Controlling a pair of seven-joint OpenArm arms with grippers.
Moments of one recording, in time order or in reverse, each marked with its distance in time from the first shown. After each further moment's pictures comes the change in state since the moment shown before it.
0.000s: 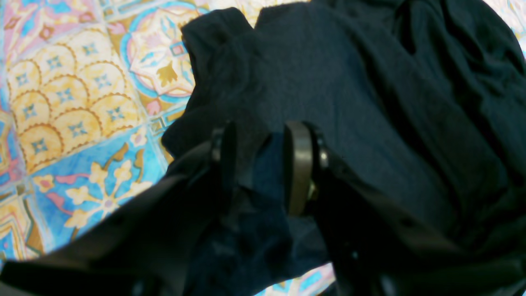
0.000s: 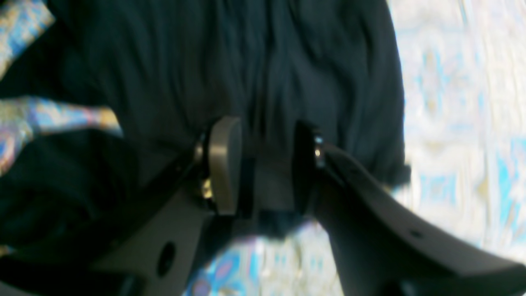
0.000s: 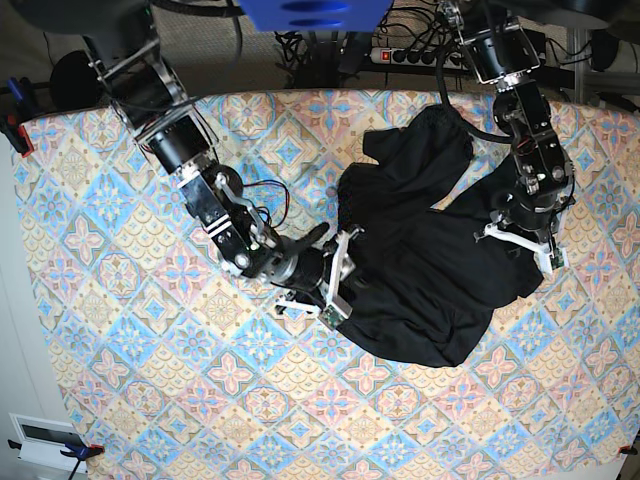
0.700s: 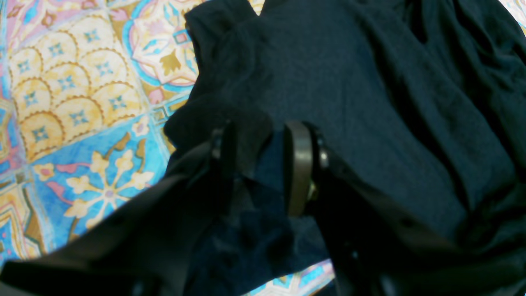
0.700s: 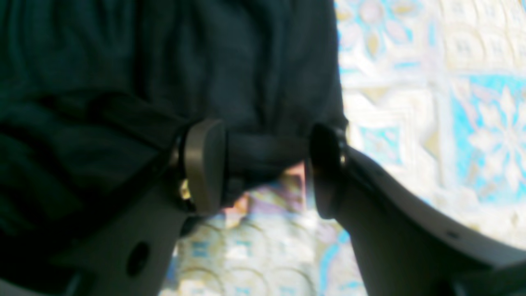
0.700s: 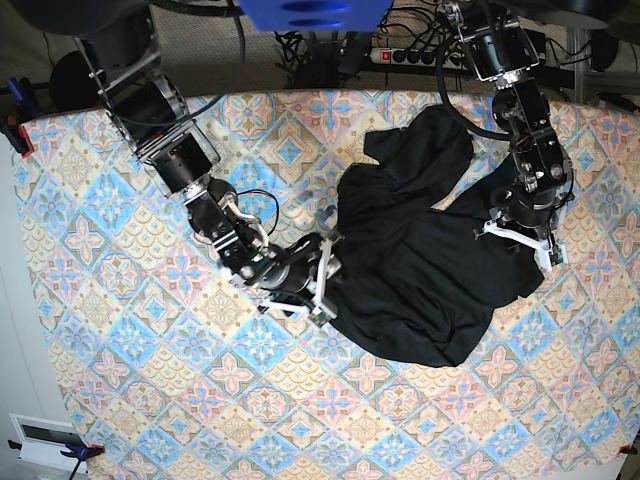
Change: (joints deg) left arm 0.3 0.1 0.4 0.0 0.2 0.0 0.0; right arm 3.9 -1.2 -3.8 -13.4 -6.1 -0.2 1.7
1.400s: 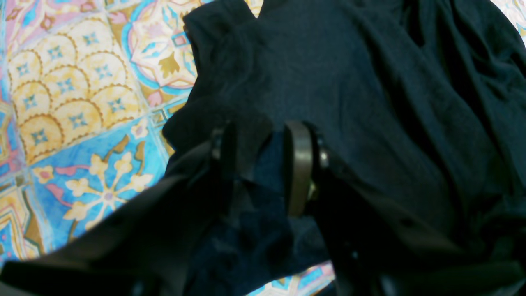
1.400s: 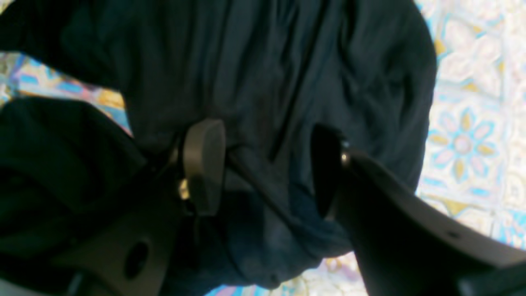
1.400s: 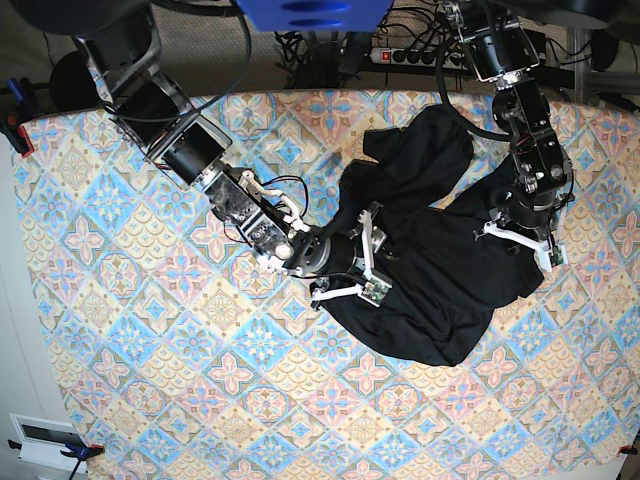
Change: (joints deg) left arm -0.1 0.0 0.0 0.0 0.0 0.0 0.0; right arm -0.3 -0.1 -9.0 12.9 0.2 0.2 -0.3
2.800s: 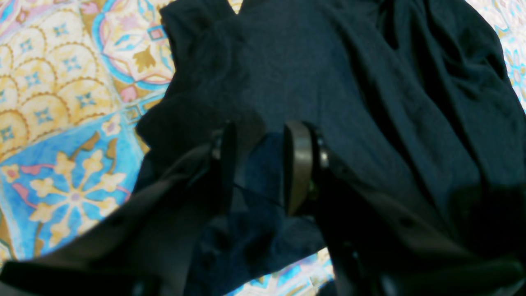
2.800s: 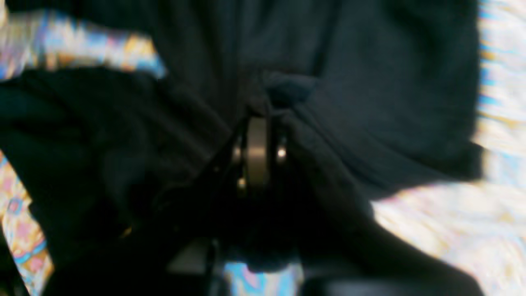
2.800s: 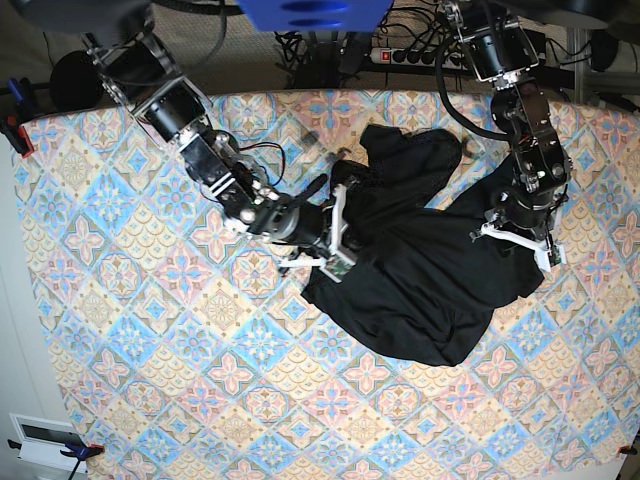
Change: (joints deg) left arm 0.0 0.1 0.0 -0.8 -4.3 0.0 -0.2; right arm -12.5 5.2 10.2 9.4 -0.2 0.0 -0.2
